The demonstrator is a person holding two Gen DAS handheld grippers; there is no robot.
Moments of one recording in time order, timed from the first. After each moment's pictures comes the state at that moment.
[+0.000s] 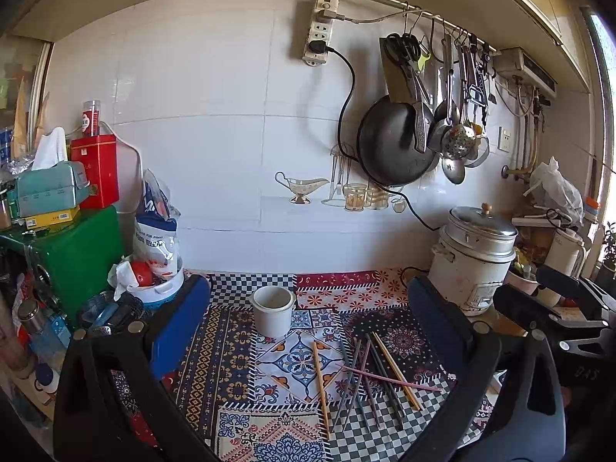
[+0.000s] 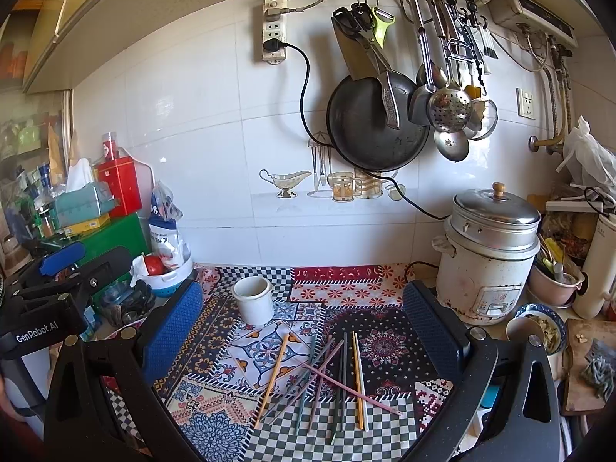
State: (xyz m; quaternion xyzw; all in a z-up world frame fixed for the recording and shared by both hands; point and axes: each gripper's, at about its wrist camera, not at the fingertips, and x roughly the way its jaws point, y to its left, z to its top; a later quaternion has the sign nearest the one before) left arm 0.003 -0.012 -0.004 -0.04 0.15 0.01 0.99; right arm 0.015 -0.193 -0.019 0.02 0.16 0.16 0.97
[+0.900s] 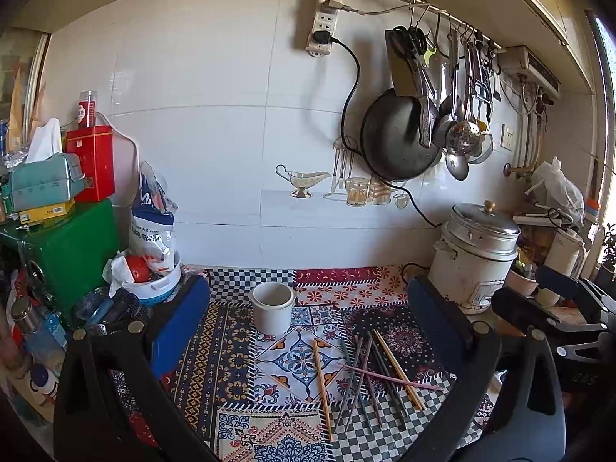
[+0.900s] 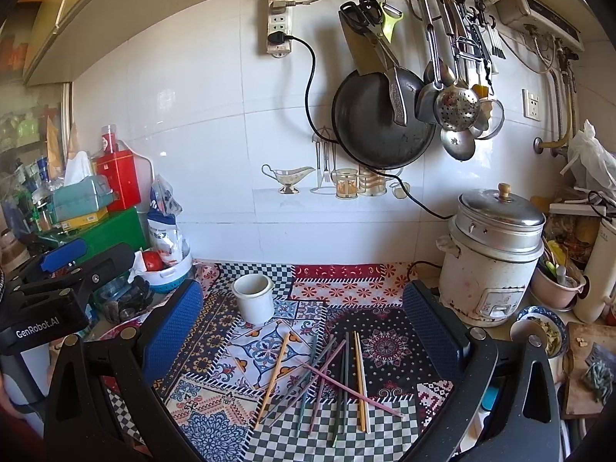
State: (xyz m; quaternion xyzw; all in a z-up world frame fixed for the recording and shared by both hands) left arm 0.019 0.000 -0.011 -0.05 0.16 0.01 0.99; right arm 0.025 -0.182 -0.023 0.01 0.17 0.16 0.97
